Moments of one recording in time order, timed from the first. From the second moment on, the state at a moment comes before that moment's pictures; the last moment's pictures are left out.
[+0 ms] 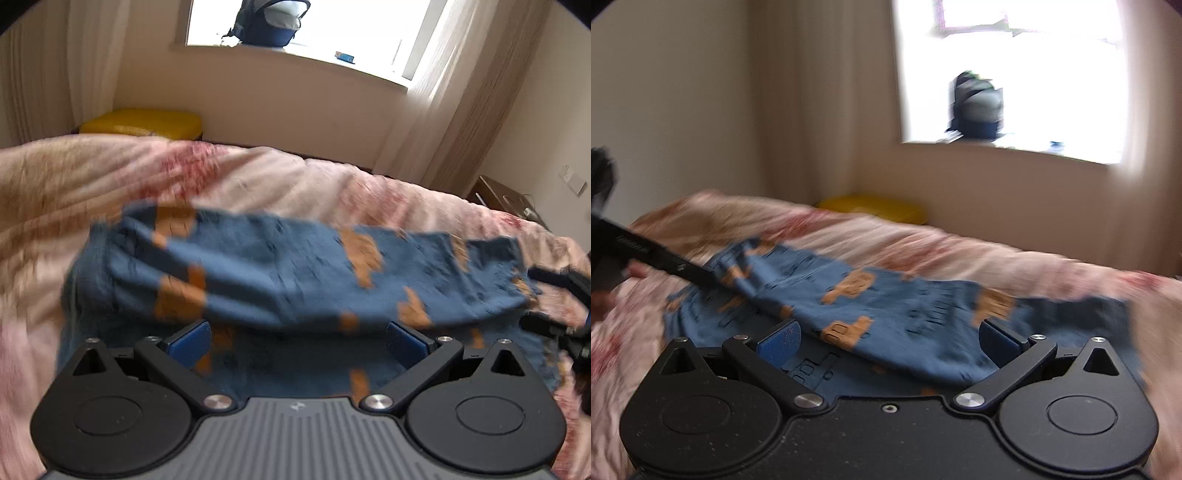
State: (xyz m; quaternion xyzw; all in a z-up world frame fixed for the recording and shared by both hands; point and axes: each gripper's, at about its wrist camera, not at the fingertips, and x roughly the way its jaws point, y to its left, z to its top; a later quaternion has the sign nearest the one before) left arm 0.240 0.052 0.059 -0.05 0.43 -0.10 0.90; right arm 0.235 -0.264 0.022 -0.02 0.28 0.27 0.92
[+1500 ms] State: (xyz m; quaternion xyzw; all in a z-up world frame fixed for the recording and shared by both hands) left arm 0.384 0.069 0.058 0.26 0.28 -0.07 0.92; right arm 0.427 -0.214 0.029 -0.23 0.22 0.30 0.90
